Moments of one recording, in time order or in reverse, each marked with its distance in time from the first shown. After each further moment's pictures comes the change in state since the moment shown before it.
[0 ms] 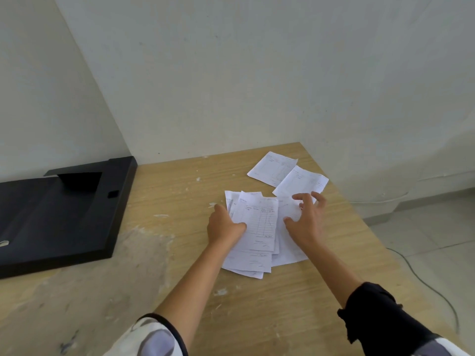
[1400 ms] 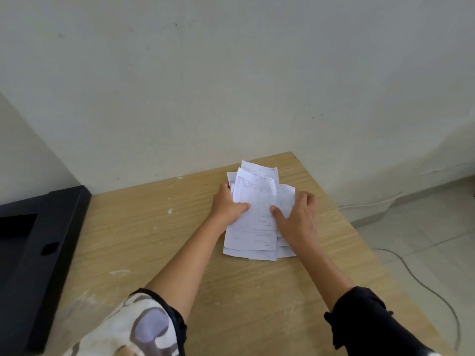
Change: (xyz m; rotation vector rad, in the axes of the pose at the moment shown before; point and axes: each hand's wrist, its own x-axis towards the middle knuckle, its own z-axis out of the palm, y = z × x) left_hand 0.141 0.073 0.035 -0.111 -0.206 0.144; right_hand 0.108 0.004 0.036 -0.144 0.104 0.101
